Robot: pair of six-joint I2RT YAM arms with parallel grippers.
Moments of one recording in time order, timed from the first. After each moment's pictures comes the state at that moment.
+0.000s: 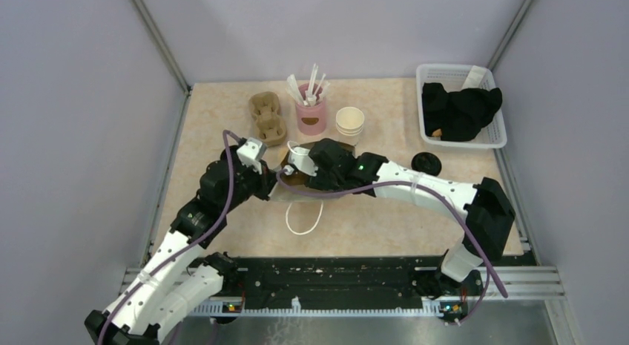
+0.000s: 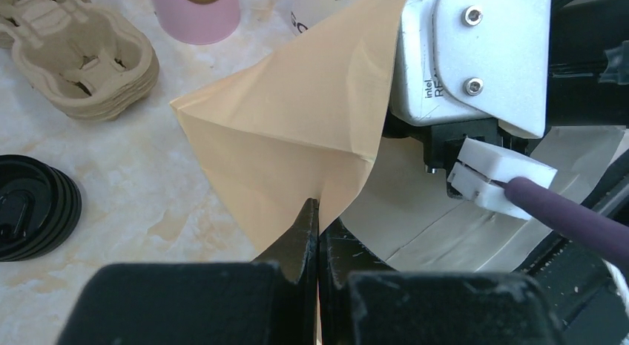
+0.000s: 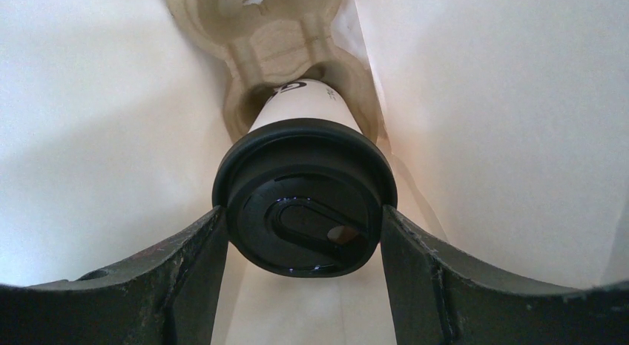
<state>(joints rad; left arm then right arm) -0.51 0.69 0.70 -0.32 0.15 -0.15 1.02 1.61 1.32 -0.53 0.35 -0.54</state>
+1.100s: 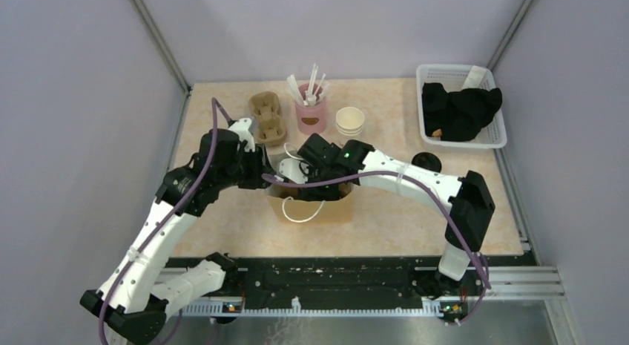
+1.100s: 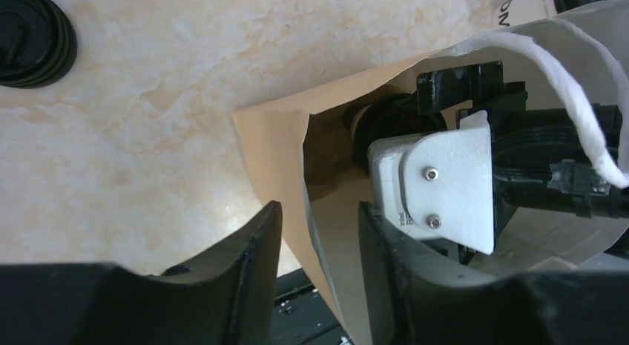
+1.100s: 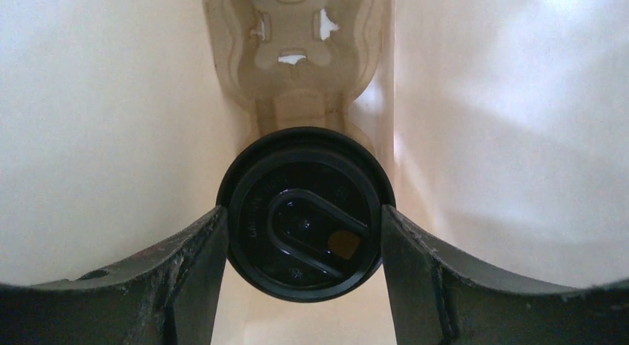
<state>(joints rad) -0.50 0.94 1.19 -0.92 0.09 -0.42 1.04 1.75 1.57 -0.91 -0.10 -0.49</state>
